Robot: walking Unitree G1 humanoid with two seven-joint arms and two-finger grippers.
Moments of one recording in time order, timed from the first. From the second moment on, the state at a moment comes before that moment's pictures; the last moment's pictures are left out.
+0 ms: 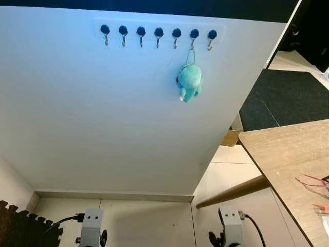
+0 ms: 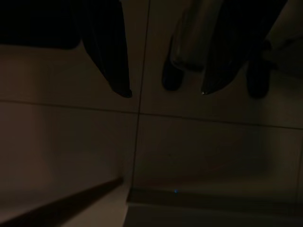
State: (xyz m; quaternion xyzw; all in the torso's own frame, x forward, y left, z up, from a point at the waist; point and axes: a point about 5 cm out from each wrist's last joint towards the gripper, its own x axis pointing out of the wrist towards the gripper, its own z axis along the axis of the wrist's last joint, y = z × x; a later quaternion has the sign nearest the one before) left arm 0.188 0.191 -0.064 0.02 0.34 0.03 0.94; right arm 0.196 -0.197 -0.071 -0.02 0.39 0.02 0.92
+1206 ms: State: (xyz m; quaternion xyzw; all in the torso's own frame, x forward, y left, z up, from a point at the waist) left arm 0.181 0.191 -0.067 0.01 0.31 0.04 0.95; right arm 0.196 -0.194 -0.072 -0.03 0.40 0.02 0.92
